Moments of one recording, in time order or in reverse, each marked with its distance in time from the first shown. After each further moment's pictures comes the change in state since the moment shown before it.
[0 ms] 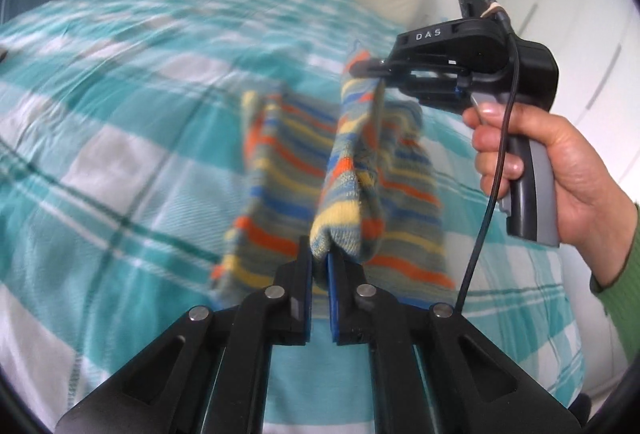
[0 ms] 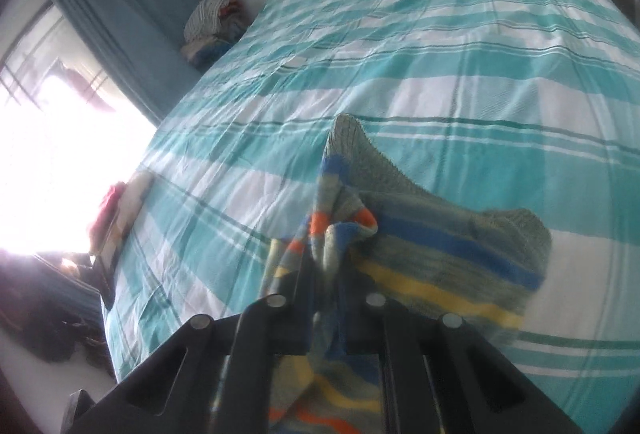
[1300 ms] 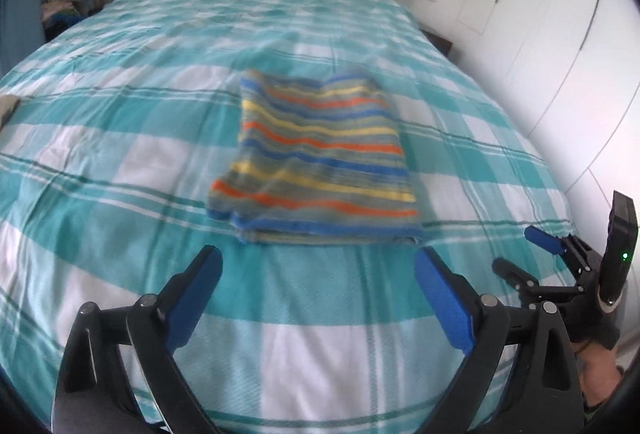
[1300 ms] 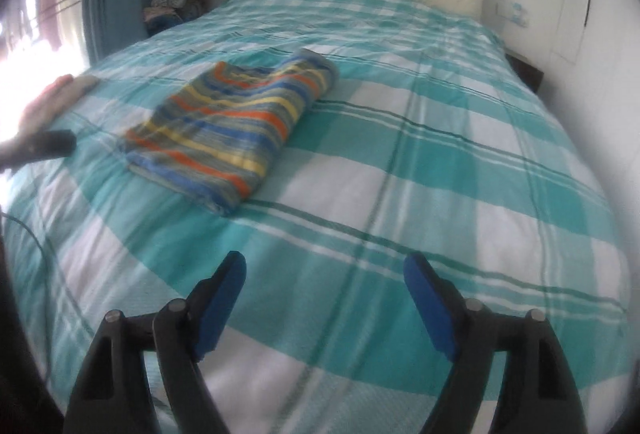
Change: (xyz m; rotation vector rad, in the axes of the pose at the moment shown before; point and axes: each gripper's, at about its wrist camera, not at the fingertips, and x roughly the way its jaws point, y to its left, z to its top) left arm -0.056 -0.031 -0.025 0.188 0.068 0.075; right arm -0.147 -0.007 -0.273 -0.235 -0.164 -0.537
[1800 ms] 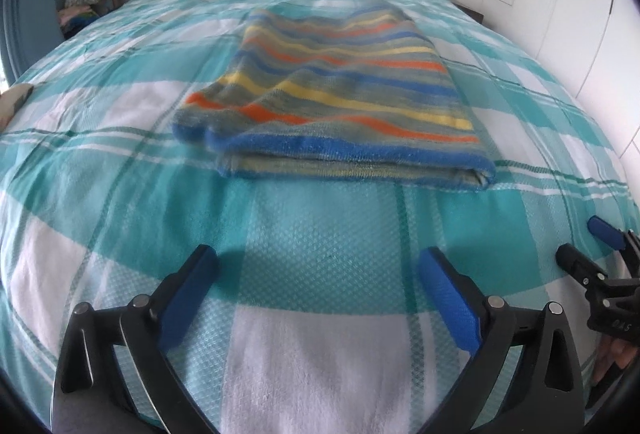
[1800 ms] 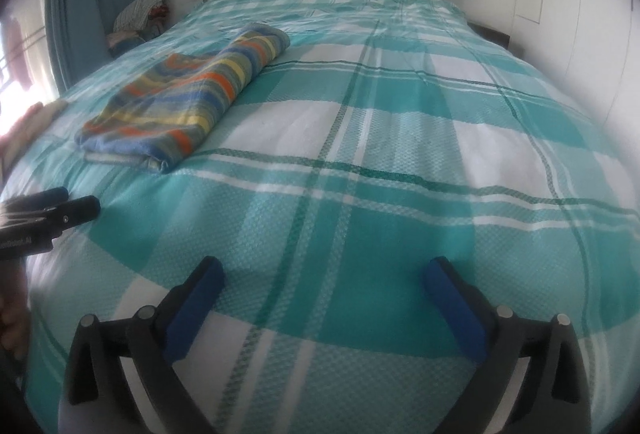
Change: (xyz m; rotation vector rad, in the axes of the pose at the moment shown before) left arm 0.056 -0.010 -0.047 0.034 0.033 0.171; right arm 0.026 -0.022 -0.040 0.161 -0.006 0.007
